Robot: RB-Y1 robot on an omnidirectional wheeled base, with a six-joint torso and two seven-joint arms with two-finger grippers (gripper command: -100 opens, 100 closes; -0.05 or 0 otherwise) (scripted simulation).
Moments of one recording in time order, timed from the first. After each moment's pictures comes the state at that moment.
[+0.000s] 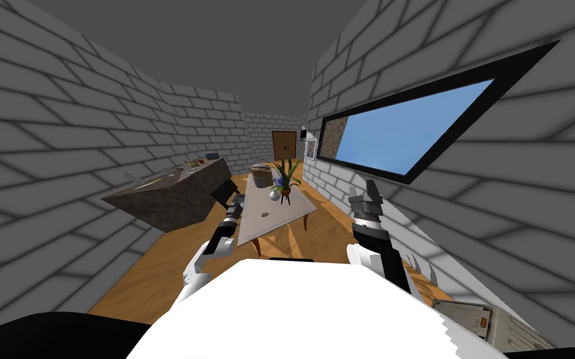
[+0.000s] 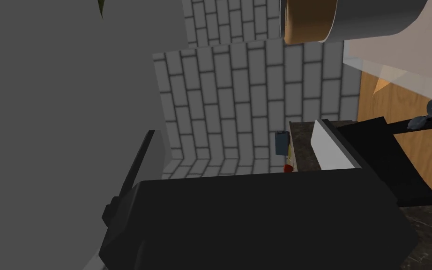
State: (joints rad) left arm 0.32 0.30 0.15 -1.80 0.18 -0.24 0.07; right arm 0.50 0.02 -0.03 -2.37 -0.05 -0.35 0.04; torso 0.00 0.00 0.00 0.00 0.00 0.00
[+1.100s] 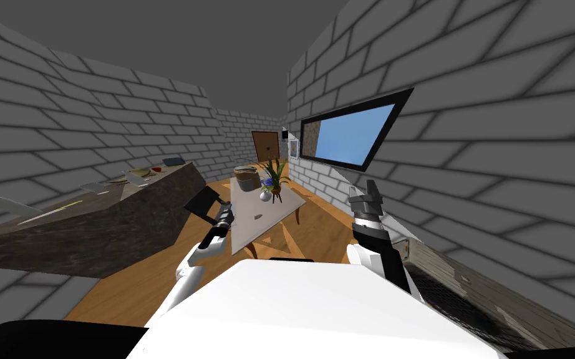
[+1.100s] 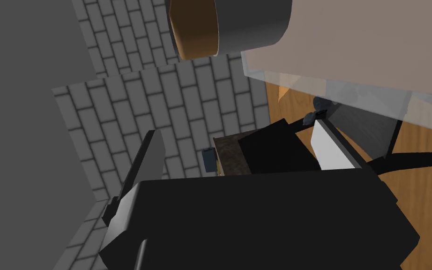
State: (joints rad) left arm 0.23 0.39 0.25 -1.49 0.27 -0.03 0.10; right arm 0.50 0.02 -0.03 -2.37 -0.05 -0.35 0.04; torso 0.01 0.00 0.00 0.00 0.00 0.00
